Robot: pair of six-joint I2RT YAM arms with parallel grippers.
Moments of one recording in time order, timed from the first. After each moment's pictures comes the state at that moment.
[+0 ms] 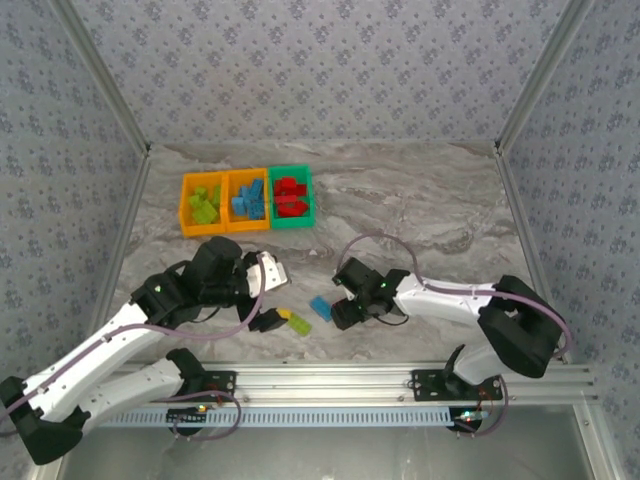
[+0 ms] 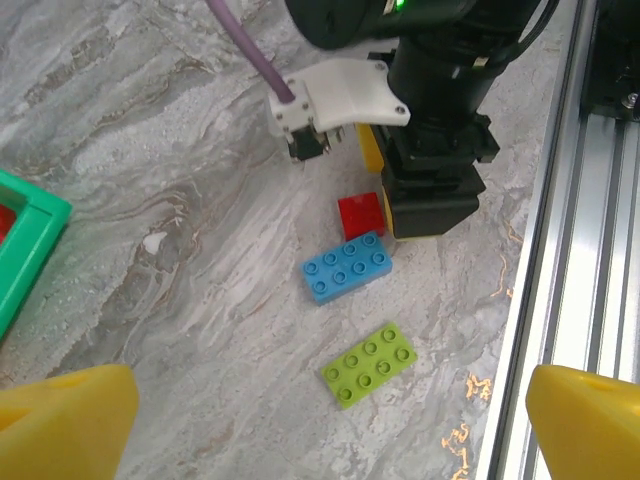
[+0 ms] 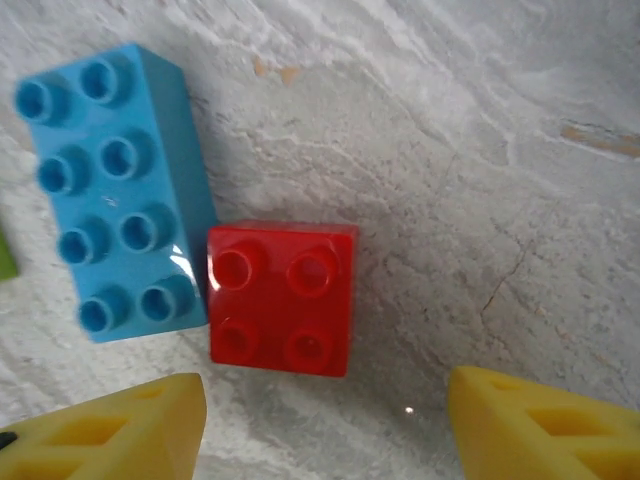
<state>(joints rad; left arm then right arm) -0.83 0.82 0.87 -0.78 0.25 0.36 0.93 1.47 0.73 -0.46 -0.03 0.37</state>
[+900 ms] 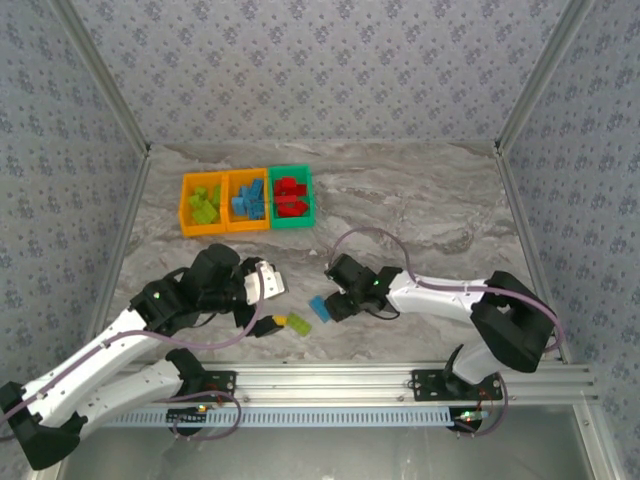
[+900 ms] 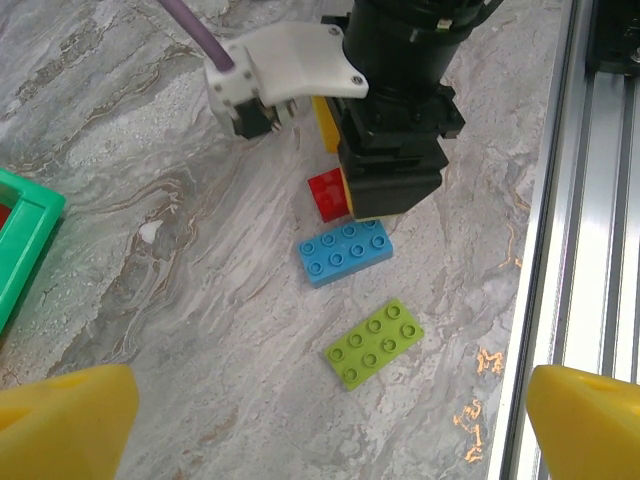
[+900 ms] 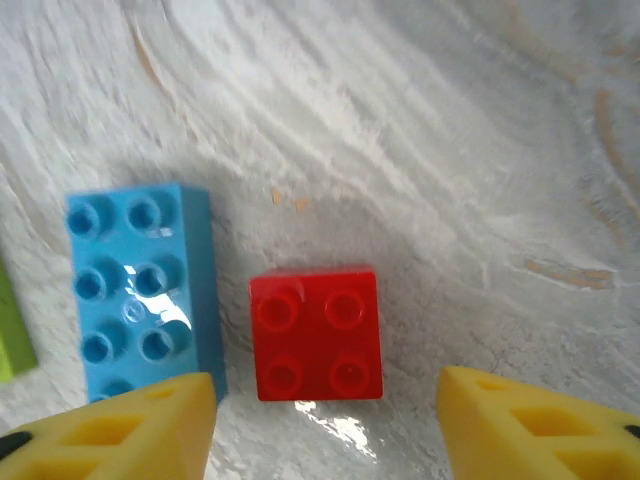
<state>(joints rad) -0.83 0.78 0.81 -0.78 0.24 0.41 0.95 1.49 0.78 -0.40 0.07 0.34</state>
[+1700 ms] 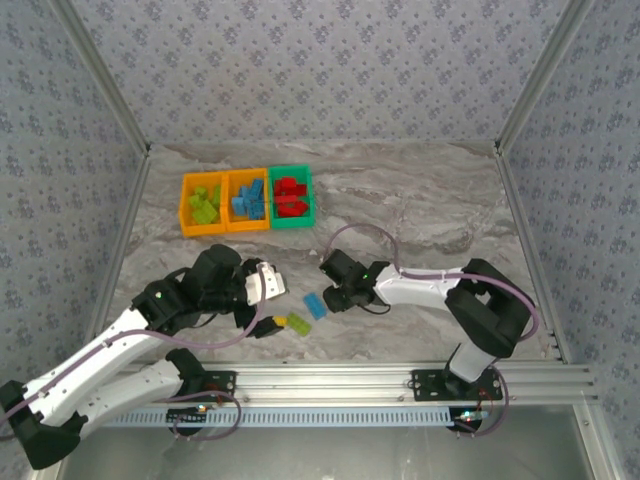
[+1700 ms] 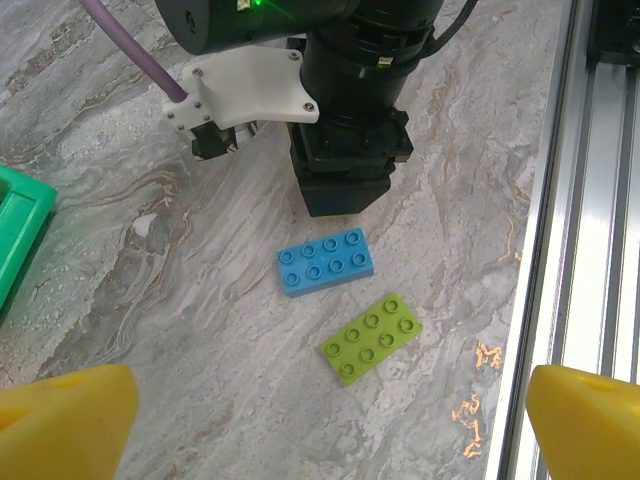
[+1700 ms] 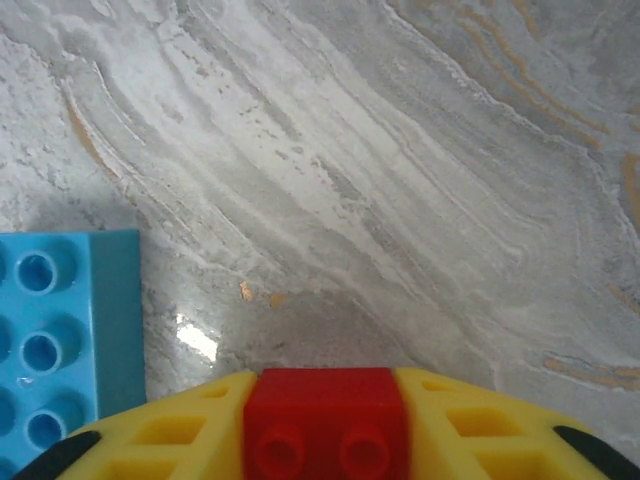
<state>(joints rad) -0.83 0.79 0.80 -0.78 0.25 0.42 0.92 1.63 0.84 -0.35 0.07 0.37</state>
